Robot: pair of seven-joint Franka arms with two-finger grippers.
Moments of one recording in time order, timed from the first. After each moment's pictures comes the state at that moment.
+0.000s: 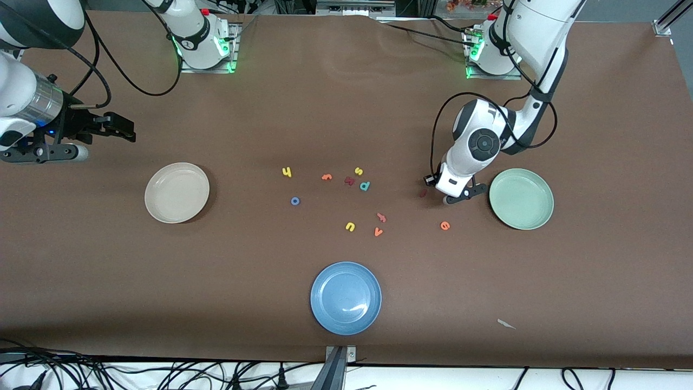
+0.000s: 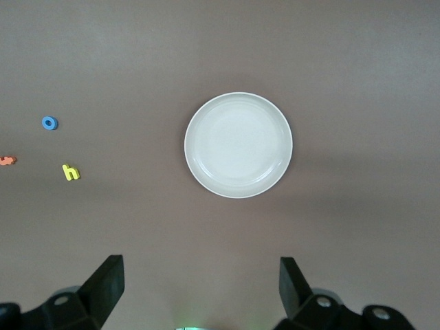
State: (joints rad) left arm -0.33 0.46 -0.10 -2.17 -0.13 2.53 -0.68; right arm 0.08 0.05 -0.02 -1.69 0.01 1.60 0.00
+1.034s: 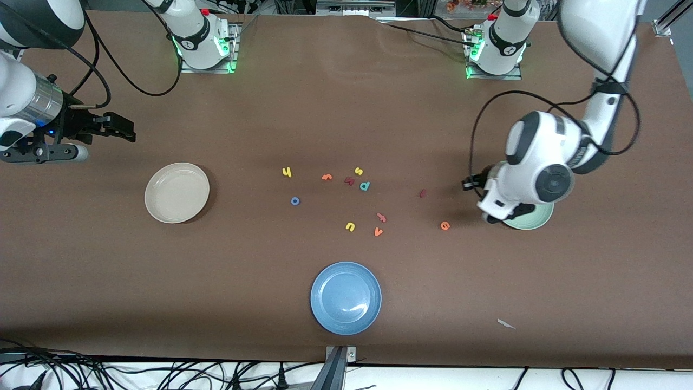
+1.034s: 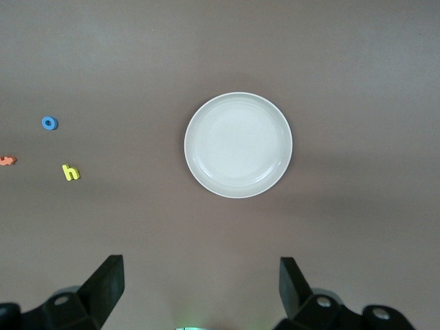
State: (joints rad) left arm -0.10 0.42 -0.08 -1.79 -0.11 1.83 -0.39; right arm 0.08 0.05 -0.02 -1.69 0.01 1.60 0.00
